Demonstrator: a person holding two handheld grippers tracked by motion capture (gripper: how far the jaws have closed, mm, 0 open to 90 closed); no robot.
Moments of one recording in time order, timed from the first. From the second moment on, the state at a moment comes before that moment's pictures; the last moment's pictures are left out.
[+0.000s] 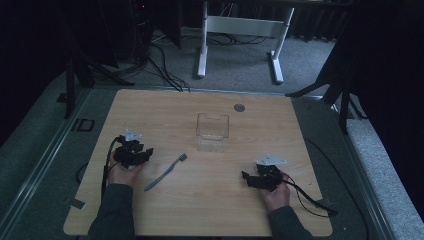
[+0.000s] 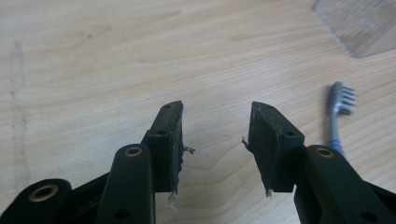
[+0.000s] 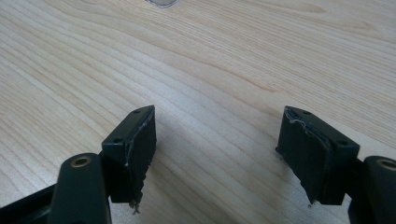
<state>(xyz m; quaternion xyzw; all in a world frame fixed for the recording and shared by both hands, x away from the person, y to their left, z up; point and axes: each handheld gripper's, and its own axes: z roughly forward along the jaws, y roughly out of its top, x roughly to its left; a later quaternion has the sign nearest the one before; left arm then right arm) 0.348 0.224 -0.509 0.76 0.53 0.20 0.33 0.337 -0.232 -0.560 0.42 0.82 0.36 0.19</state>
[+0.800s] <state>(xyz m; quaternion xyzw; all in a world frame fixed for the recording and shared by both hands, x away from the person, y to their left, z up) 0.331 0.197 -0.454 0.79 0.46 0.19 0.35 0.338 -0.231 -0.560 0.42 0.82 0.36 0.18</state>
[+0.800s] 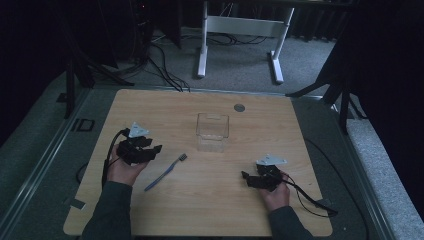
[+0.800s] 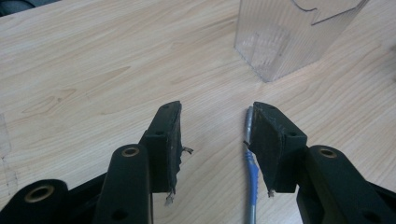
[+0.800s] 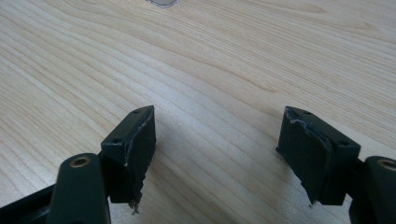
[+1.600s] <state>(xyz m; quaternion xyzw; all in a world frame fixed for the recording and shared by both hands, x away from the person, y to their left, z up) 0.331 0.183 -0.444 0.82 0.43 0.17 0.34 0.338 -0.231 -0.560 0.42 0.82 0.36 0.18</state>
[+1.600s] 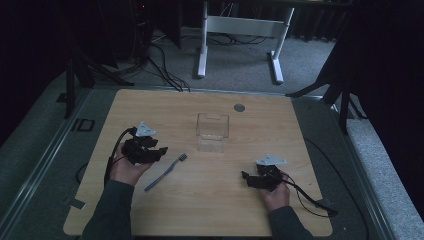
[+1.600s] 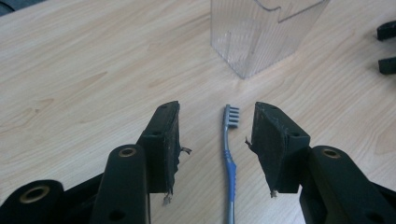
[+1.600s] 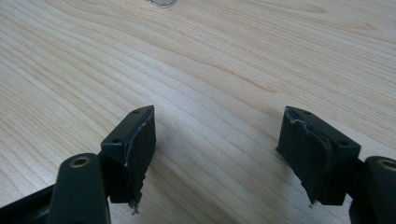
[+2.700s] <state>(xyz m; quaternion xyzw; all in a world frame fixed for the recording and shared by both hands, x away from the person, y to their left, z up) 0.337 0.172 -0.442 0.87 0.40 0.12 0.26 0.338 -0.231 -0.560 0.42 0.82 0.36 0.18</state>
